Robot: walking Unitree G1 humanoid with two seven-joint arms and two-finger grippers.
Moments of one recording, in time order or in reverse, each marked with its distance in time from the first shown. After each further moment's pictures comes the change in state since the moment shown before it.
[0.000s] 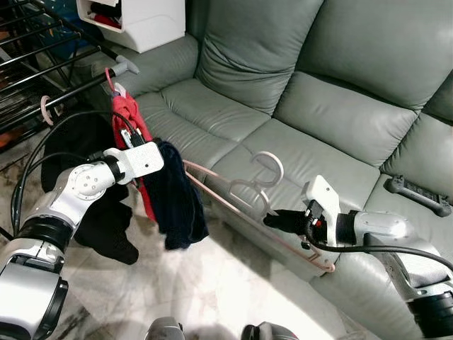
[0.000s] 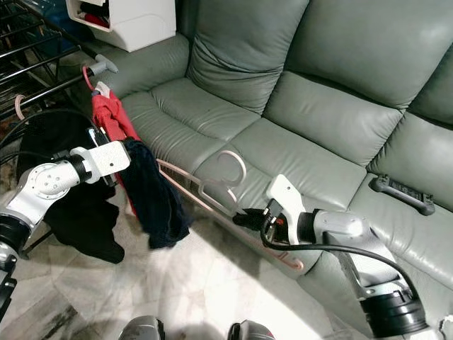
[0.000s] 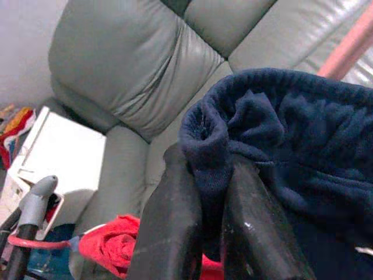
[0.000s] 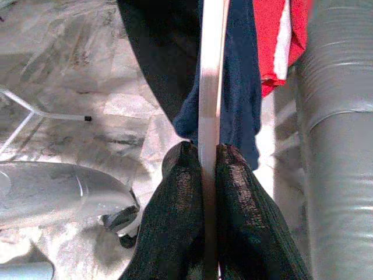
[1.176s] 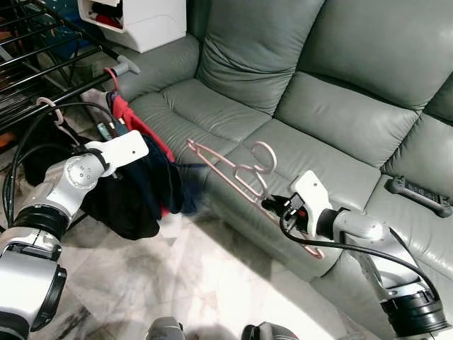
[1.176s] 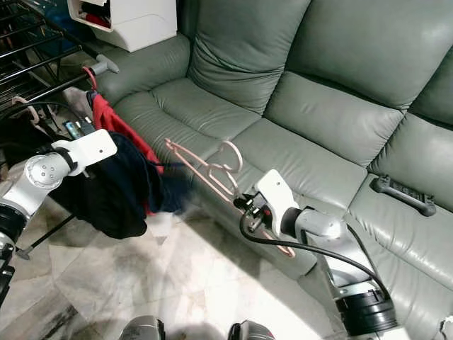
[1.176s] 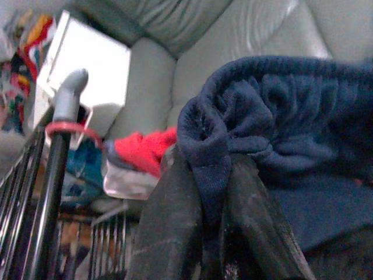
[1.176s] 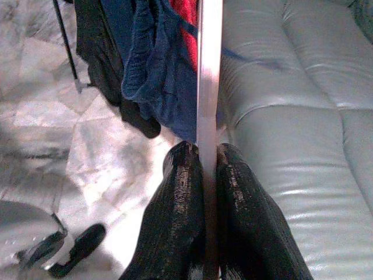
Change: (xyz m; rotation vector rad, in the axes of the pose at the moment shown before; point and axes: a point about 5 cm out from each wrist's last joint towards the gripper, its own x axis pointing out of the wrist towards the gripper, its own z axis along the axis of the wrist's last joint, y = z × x) left arm -0.002 0.019 -0.024 -0.008 0.274 0.091; right arm 0.022 -0.011 -0.006 -0.042 0.000 -0.299
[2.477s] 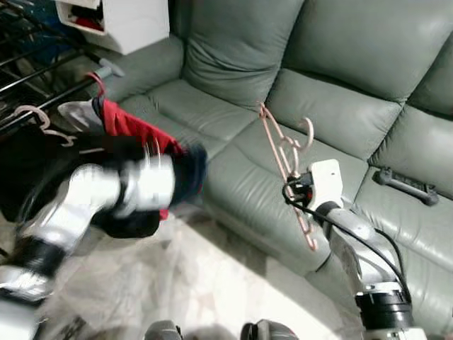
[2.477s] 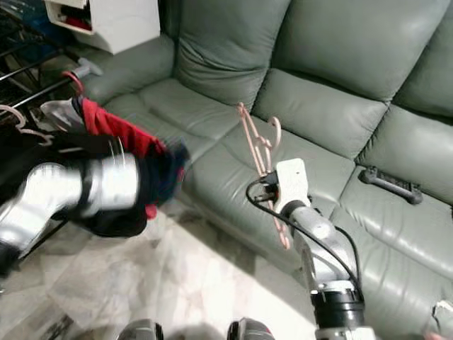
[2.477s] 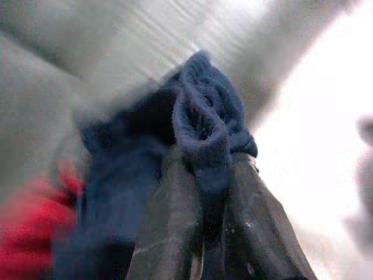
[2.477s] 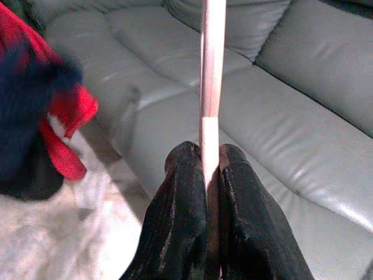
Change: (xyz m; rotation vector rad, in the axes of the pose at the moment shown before) left arm -0.040 -0.064 0.014 0.117 -0.122 -0.742; right arm 0.011 -0.022 -0.008 0.237 -0.067 -0.553
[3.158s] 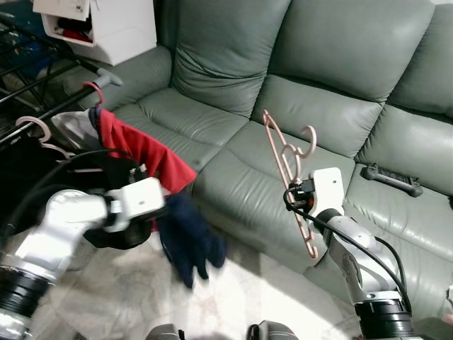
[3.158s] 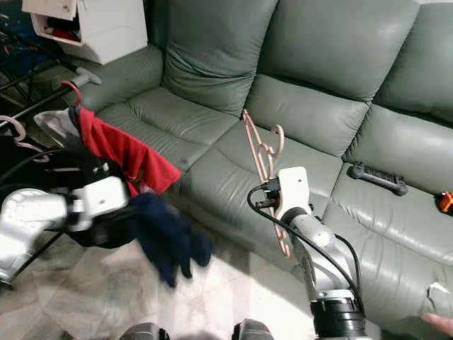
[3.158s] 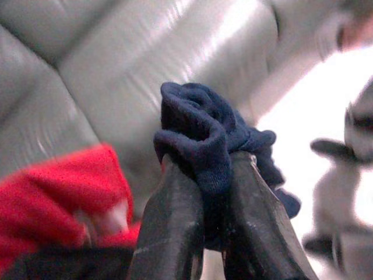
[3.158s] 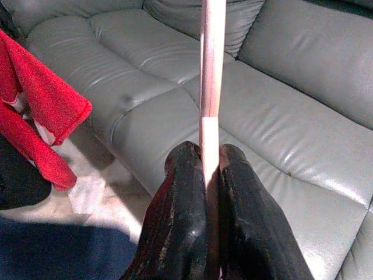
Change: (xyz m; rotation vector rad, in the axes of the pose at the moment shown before) left arm -0.019 -0.013 0.010 -0.235 -0.124 0.064; right arm -0.006 0.003 -0.006 0.025 0.006 -0.010
